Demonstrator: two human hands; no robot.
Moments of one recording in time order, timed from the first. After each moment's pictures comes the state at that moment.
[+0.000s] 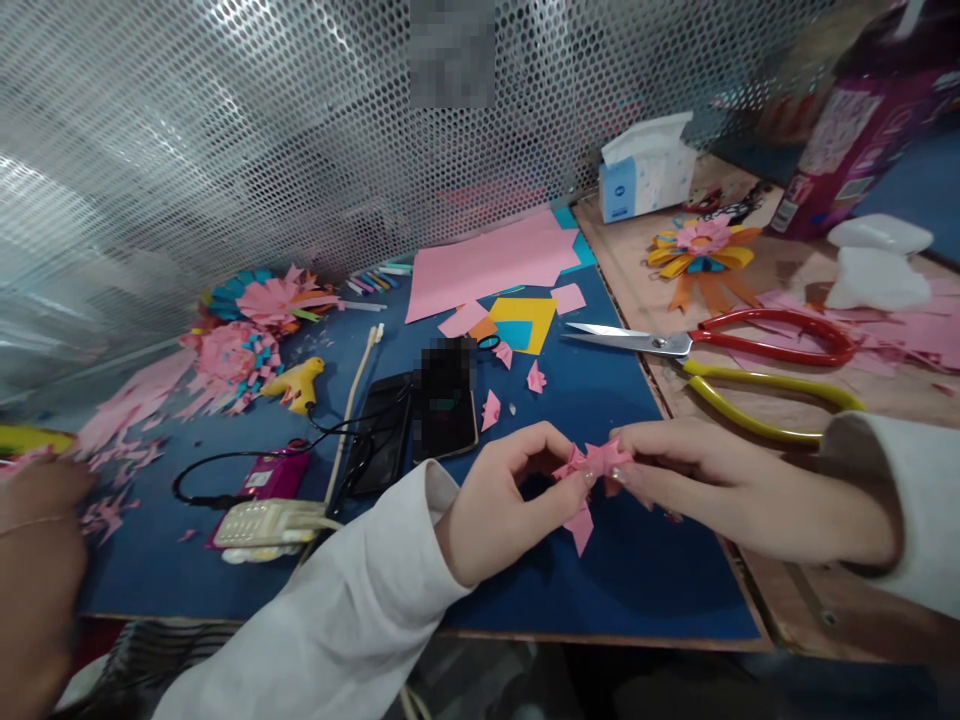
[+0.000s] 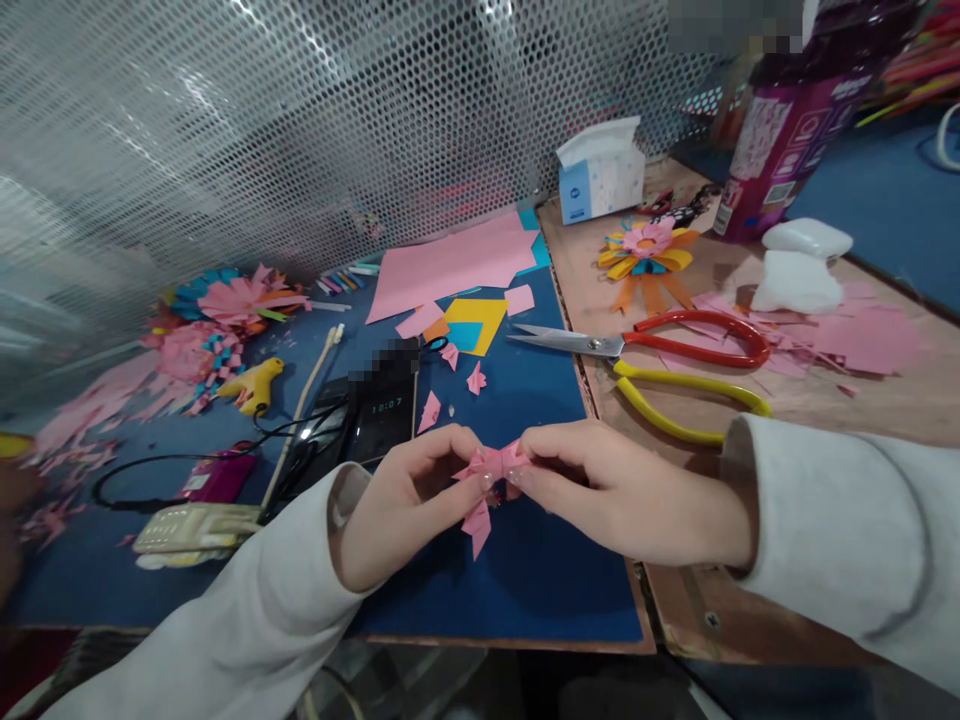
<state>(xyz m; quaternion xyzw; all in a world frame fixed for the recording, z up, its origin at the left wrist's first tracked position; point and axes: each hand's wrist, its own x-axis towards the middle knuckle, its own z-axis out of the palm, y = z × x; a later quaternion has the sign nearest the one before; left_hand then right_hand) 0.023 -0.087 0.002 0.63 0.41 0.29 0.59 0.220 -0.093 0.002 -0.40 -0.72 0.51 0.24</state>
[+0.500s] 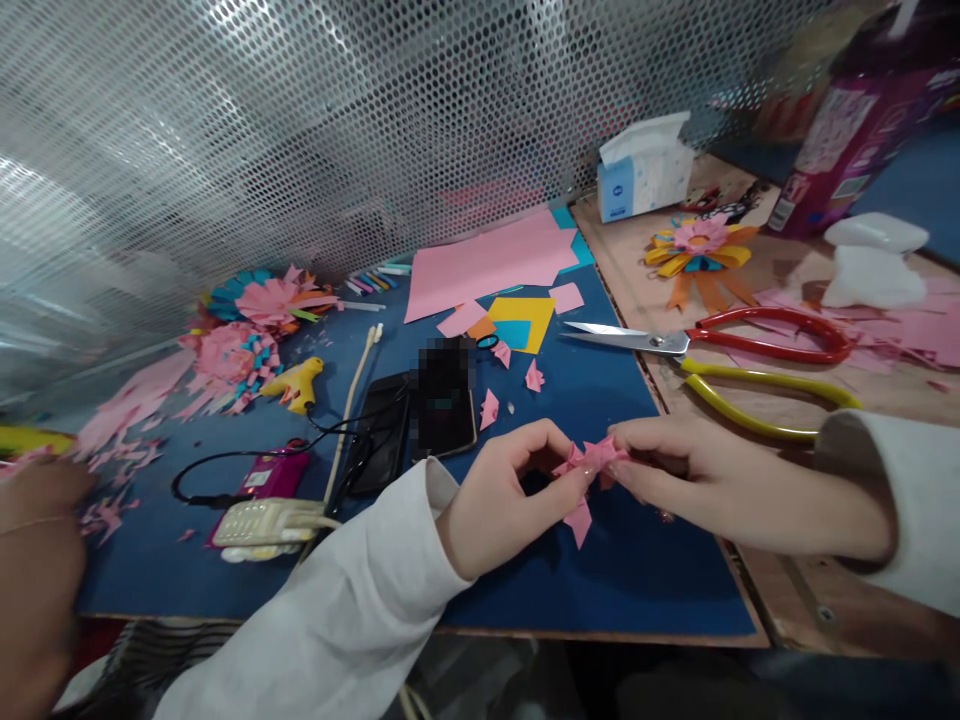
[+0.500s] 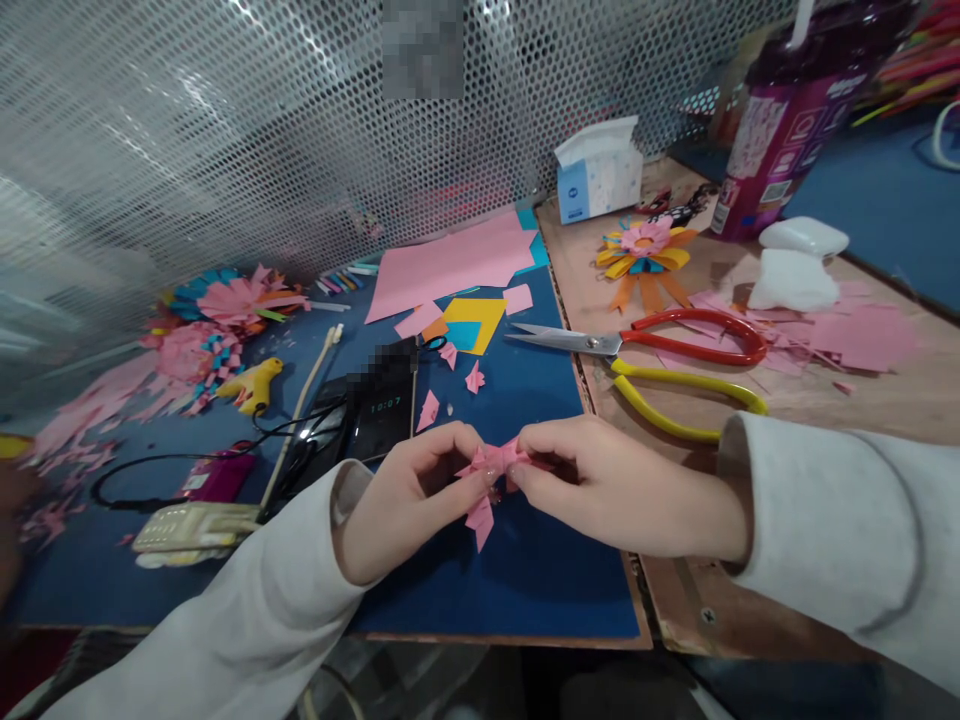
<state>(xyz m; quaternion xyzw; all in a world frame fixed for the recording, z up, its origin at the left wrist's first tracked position) 0.025 -0.084 0.000 0.66 0.40 0.28 0.56 0.219 -0.092 -0.004 -0.41 -0.72 0.50 0.24</state>
